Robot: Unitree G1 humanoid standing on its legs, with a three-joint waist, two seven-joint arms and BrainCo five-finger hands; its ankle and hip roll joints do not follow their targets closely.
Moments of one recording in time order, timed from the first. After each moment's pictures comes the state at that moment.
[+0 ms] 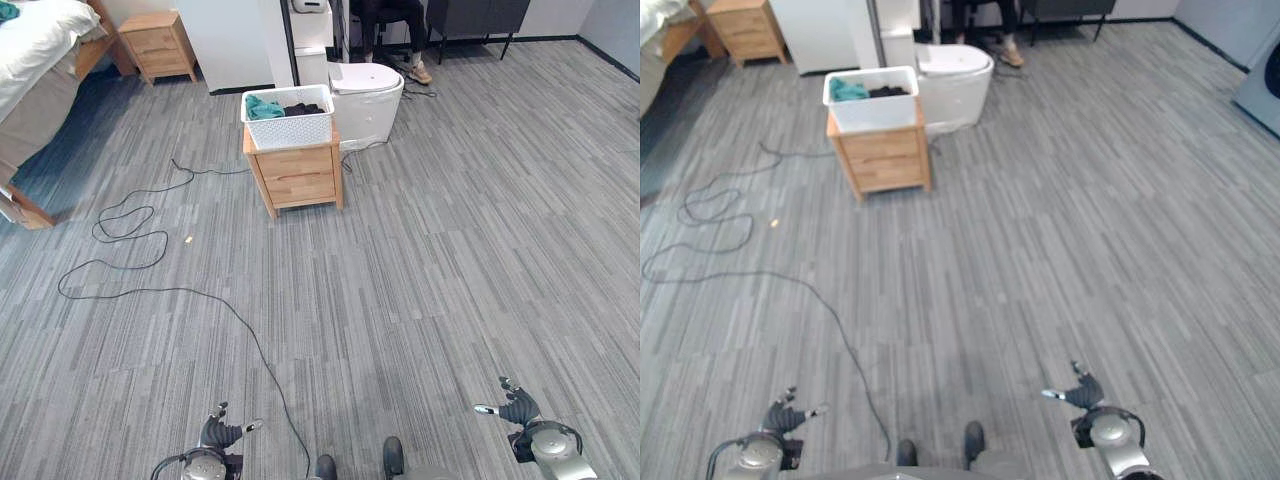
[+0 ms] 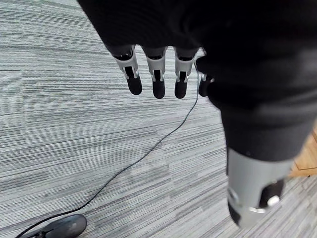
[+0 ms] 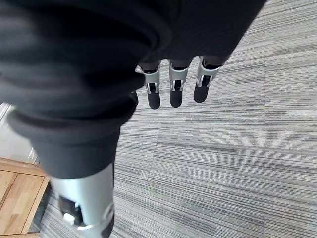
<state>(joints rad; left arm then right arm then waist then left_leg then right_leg) 0.12 0.35 -0.11 0.81 -0.15 -0.05 0.08 0.04 -0.45 0.21 0.76 0.04 -0.04 -0.11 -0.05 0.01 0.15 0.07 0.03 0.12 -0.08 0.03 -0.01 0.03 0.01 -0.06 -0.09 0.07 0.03</state>
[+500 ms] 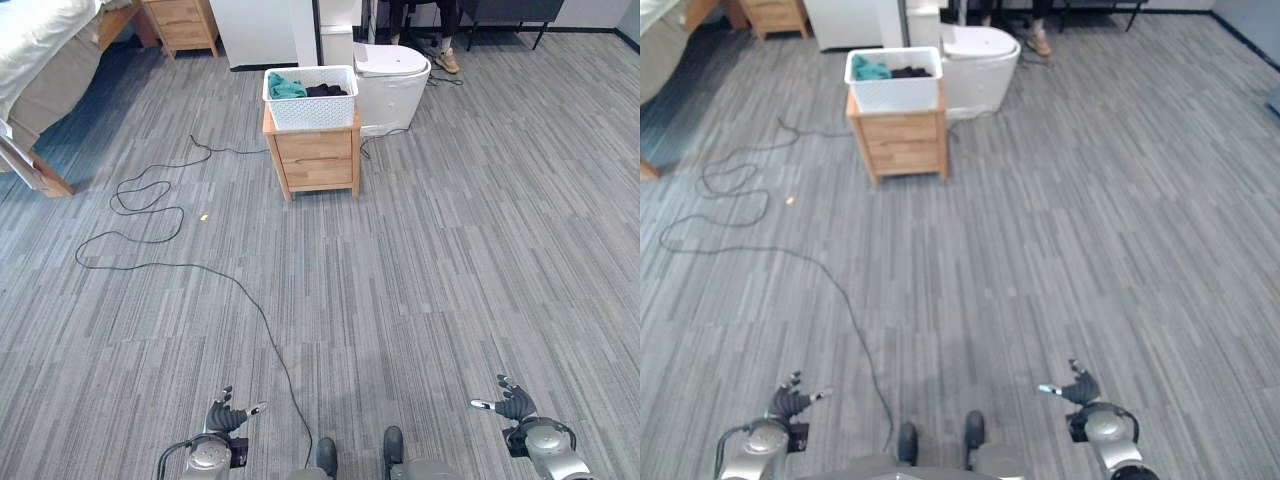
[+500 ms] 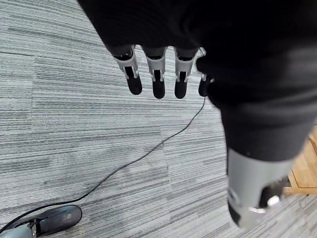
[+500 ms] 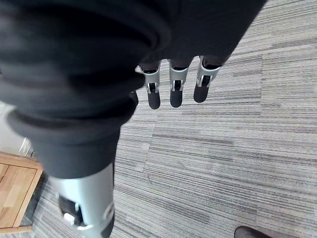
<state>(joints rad) 0.08 0.34 -0.11 0.78 -0.19 -0.04 0.09 0.00 -0.40 0.18 0.80 0.08 -0.03 -0.12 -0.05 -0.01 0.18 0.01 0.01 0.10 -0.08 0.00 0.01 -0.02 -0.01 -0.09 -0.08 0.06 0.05</state>
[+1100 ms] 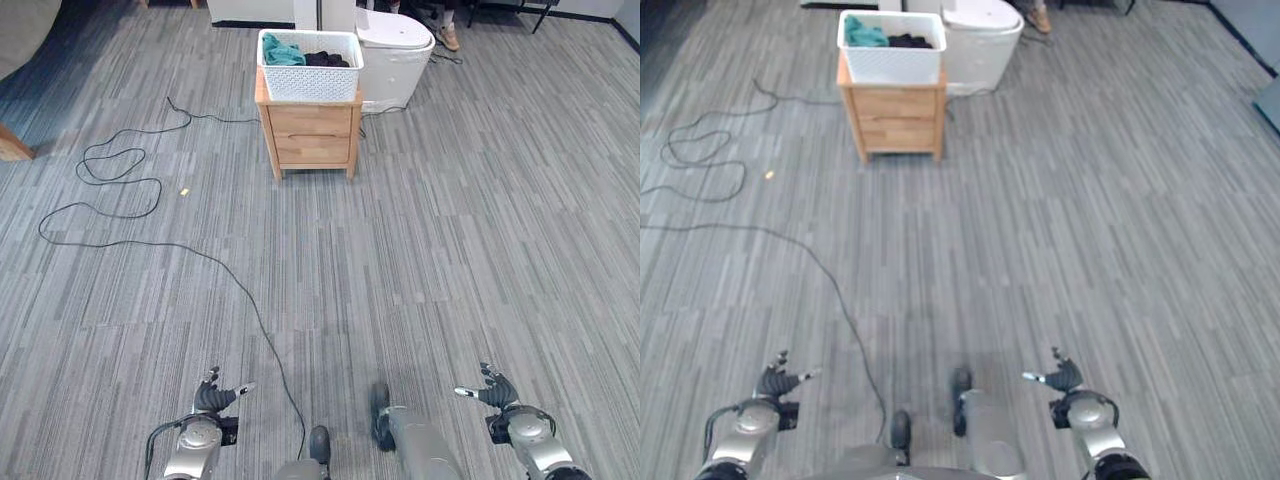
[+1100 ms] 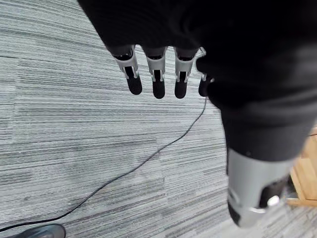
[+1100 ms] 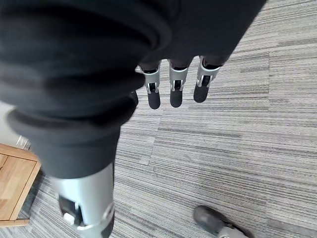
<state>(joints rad) 0.02 0.37 -0.08 0.84 -0.19 -0.04 0.11 -0.03 -0.36 0.21 0.76 0.08 -0.01 -0.13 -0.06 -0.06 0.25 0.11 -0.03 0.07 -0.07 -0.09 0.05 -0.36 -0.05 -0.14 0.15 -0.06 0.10</state>
